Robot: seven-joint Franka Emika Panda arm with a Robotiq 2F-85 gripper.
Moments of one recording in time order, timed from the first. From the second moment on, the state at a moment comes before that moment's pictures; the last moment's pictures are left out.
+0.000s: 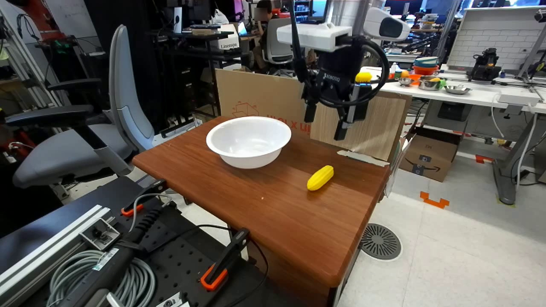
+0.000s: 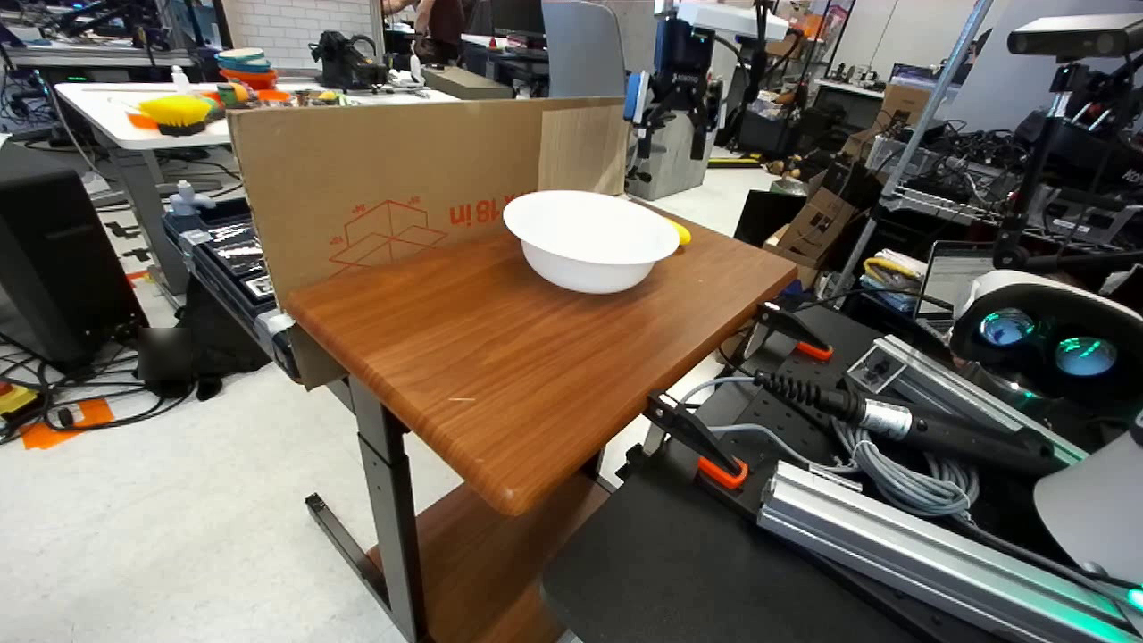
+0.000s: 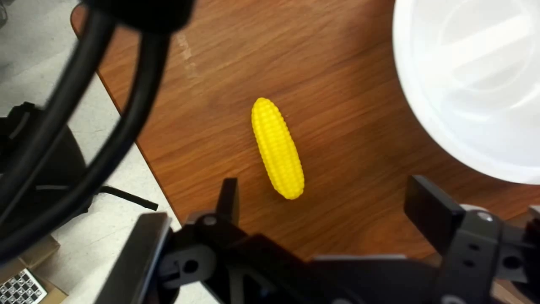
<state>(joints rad) -0.16 0.46 -0.13 -1.83 0.07 2.09 0.08</state>
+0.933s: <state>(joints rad) -0.17 0.51 -0.14 -1.94 0.07 2.18 0.06</state>
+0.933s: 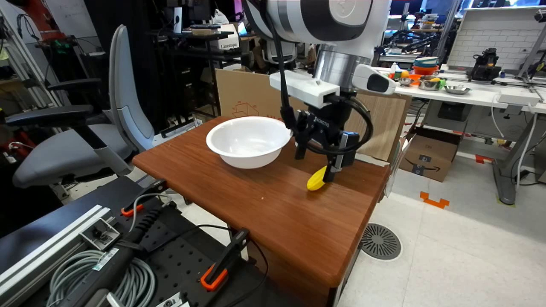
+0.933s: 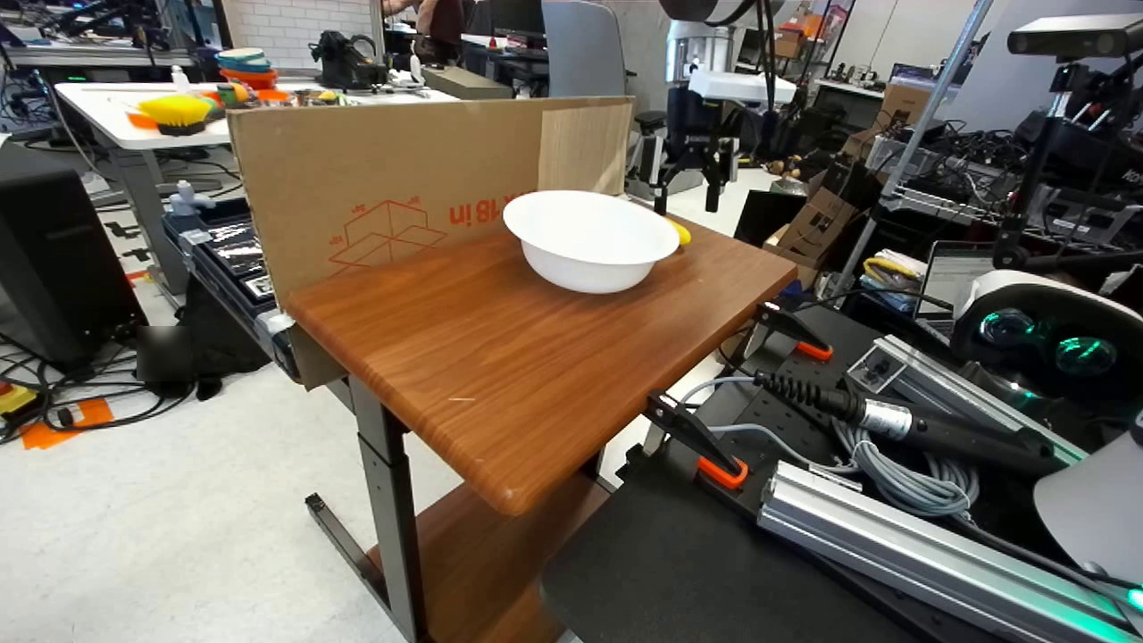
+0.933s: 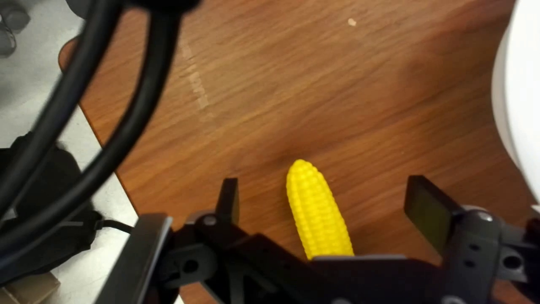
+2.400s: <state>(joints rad) -0.22 0.51 -0.14 -1.91 0.04 2.18 -0.09</state>
